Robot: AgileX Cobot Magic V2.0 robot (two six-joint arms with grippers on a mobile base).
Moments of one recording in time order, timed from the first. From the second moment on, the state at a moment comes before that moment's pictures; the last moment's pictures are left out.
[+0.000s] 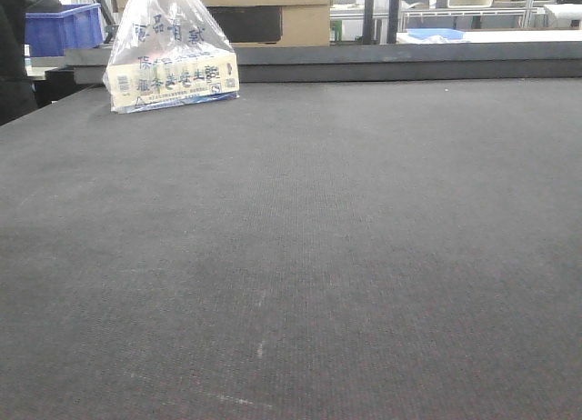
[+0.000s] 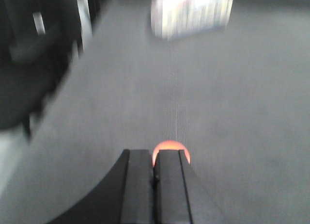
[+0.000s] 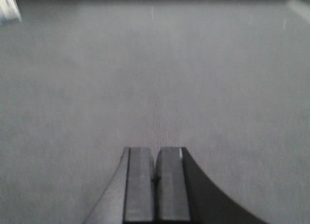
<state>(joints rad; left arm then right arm) 0.11 0.65 -0.71 0.02 0.63 -0.03 0.02 0.55 -0.65 0.04 0.64 0.02</state>
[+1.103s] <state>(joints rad) 0.11 1.30 -1.04 -0.02 0.94 -0.03 0.02 1.35 -0.88 0.02 0.88 0.02</state>
